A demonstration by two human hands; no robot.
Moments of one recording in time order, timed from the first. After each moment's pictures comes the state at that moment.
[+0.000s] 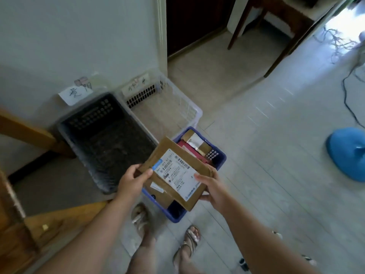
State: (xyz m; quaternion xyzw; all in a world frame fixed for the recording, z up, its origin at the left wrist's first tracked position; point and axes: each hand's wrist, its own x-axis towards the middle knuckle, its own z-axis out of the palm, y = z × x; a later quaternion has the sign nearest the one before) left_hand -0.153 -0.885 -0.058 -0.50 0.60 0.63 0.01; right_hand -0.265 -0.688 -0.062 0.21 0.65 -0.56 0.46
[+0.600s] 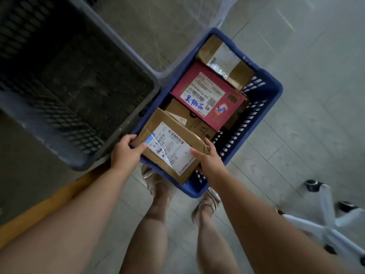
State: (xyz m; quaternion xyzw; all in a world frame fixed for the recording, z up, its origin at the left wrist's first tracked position) left_hand -0.158 -0.940 -0.355 -0.53 0.71 0.42 0.21; right_hand -0.230 -0.739 -0.360 0.33 0.63 -0.50 0.49
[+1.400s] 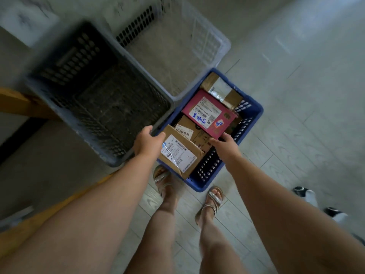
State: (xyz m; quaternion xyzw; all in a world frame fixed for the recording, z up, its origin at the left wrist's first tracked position) left_hand -0.192 -0.938 -0.233 -0.55 0.69 0.46 0.15; right_hand -0.271 -0.756 -0.244 0.25 0.79 -0.36 0.44
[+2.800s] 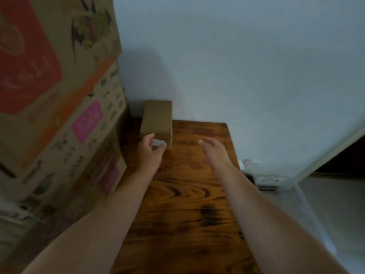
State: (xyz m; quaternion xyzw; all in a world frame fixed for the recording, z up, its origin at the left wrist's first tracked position) left_hand 0.212 -1.240 0.198 -0.60 0.53 0.44 -0.40; right_hand 0.043 -1.205 0.191 -0.30 0.71 -0.47 0.43
